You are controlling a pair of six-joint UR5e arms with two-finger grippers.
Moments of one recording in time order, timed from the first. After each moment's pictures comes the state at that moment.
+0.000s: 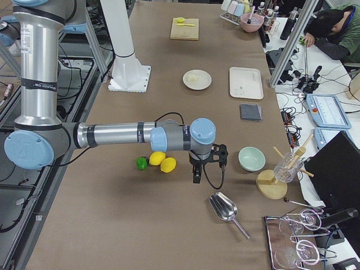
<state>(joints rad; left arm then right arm) -1.52 -1.56 -1.77 -1.62 -2.33 -0.12 1.50 -1.66 1.74 -1.56 2.38 0.15</state>
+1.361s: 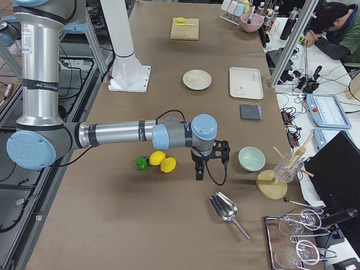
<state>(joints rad) -1.56 -1.53 -1.71 -1.62 -2.38 -0.10 1.50 -1.65 1.76 -1.56 2.38 0.15</state>
